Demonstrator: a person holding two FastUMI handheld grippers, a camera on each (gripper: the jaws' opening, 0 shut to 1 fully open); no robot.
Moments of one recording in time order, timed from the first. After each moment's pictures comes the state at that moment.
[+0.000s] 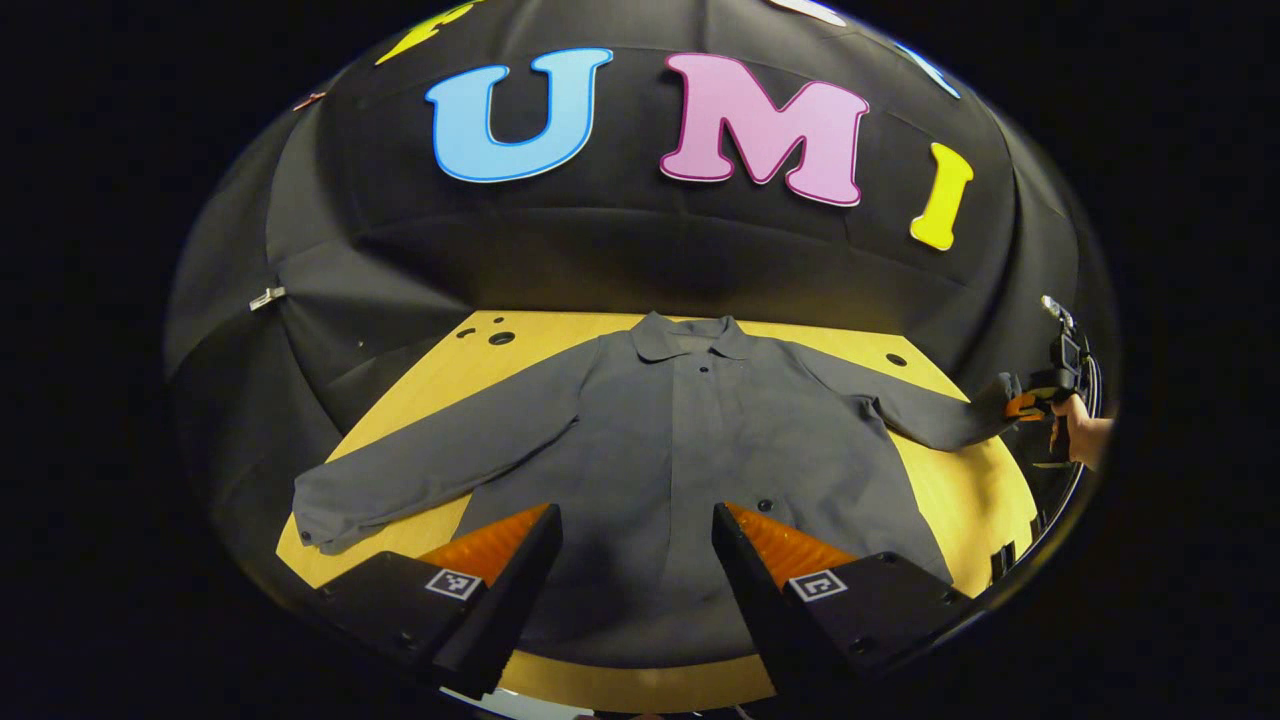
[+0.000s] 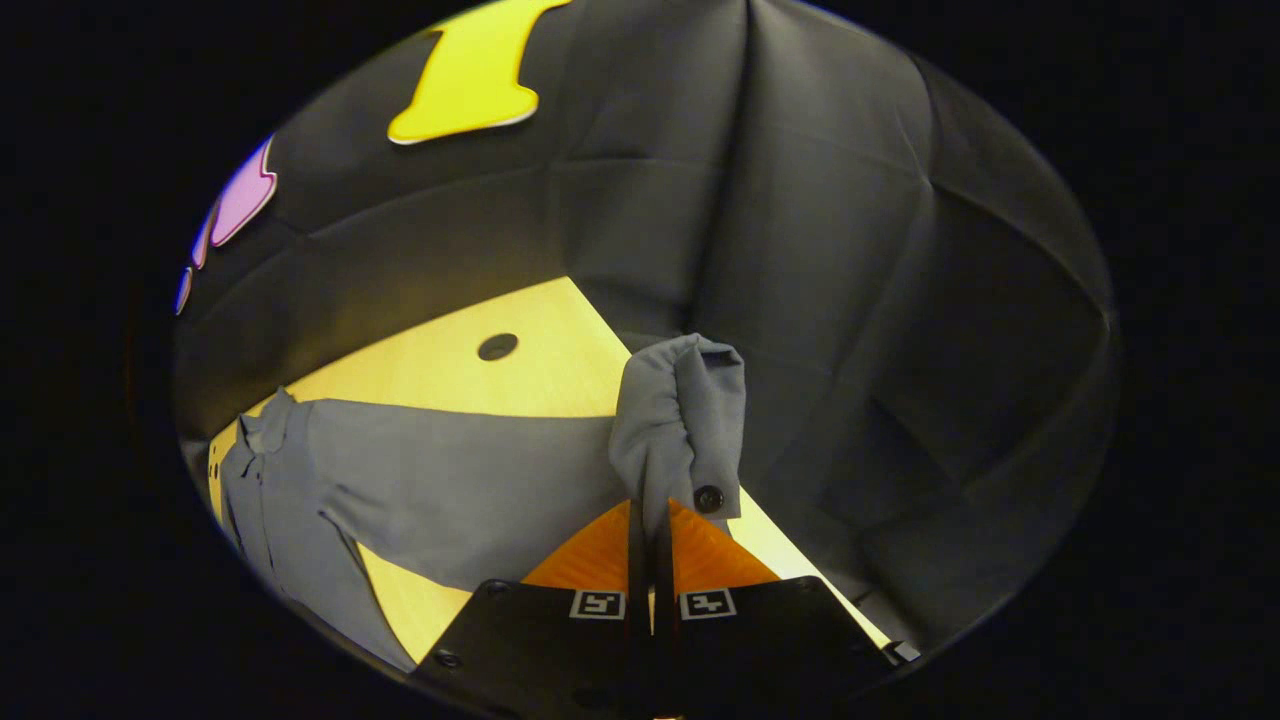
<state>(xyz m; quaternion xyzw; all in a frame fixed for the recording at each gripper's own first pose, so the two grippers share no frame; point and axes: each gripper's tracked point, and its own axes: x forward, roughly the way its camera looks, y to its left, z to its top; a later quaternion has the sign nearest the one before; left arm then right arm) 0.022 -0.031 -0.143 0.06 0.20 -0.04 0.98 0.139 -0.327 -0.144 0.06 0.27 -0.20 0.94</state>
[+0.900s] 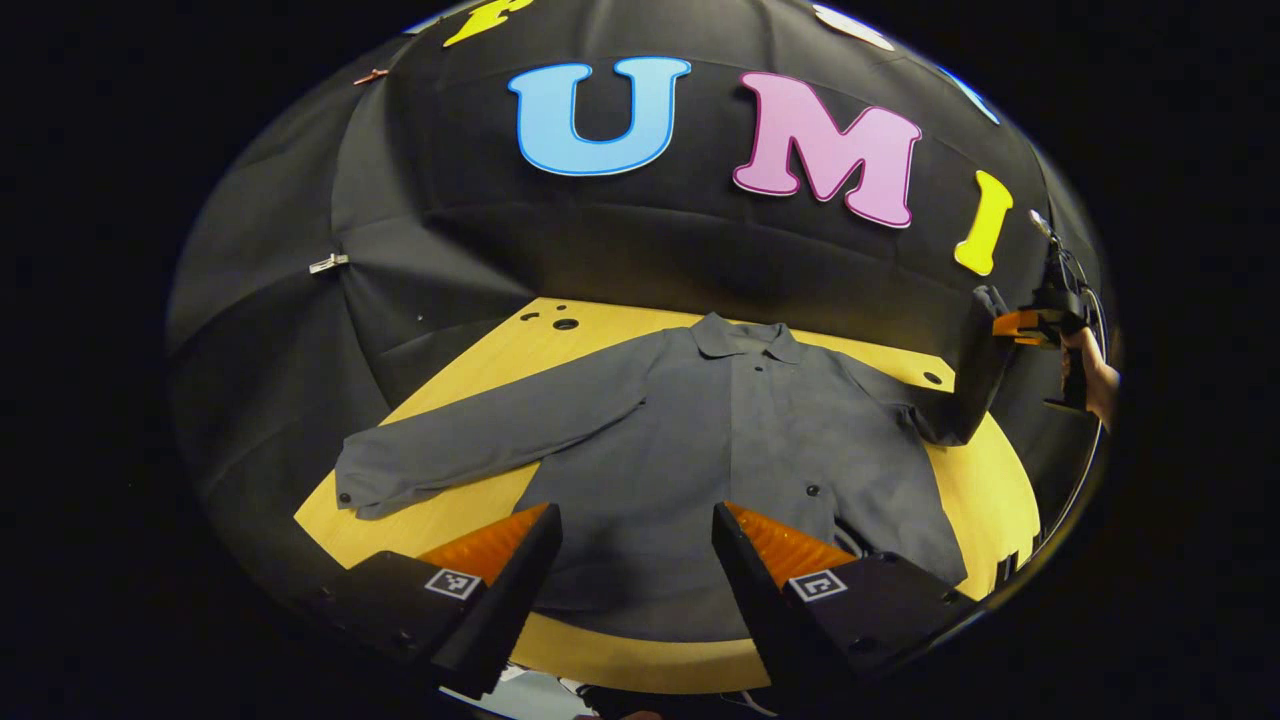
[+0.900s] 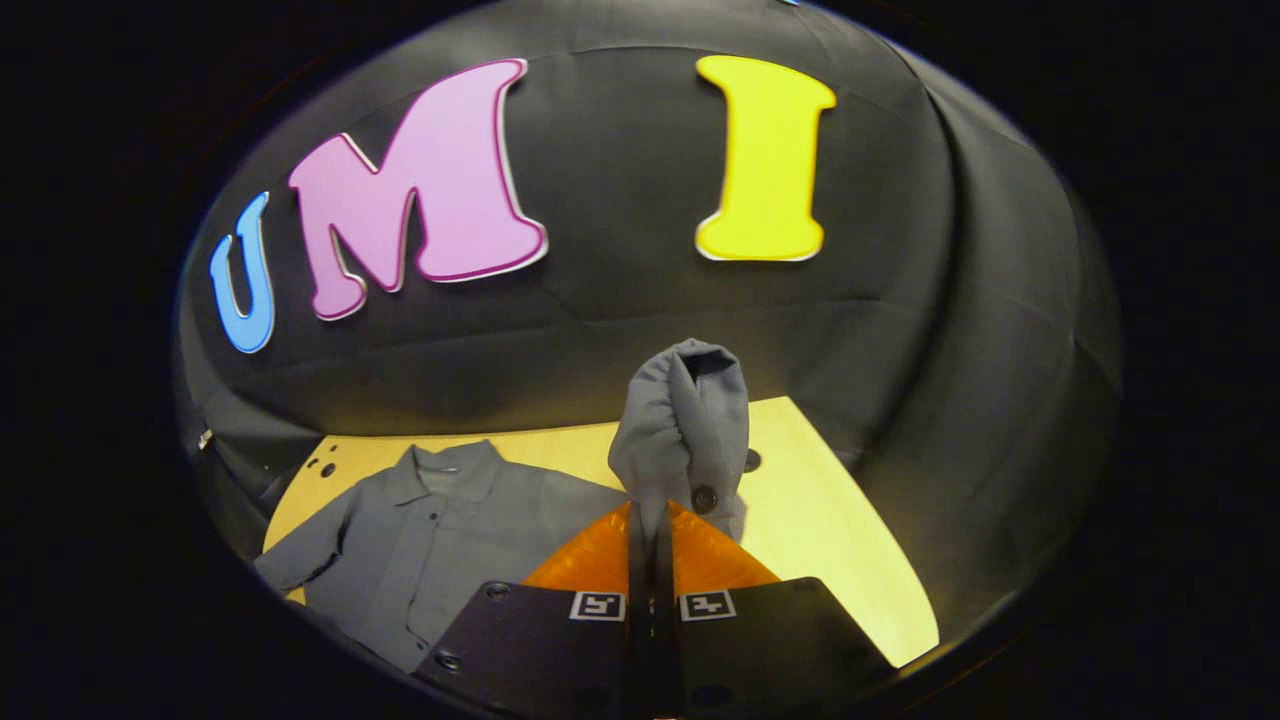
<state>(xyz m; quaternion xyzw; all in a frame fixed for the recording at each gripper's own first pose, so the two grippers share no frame) -0.015 0.029 -0.140 0.04 0.18 0.02 0.98 0.184 -0.101 -0.008 0.03 0.18 0.01 0.98</state>
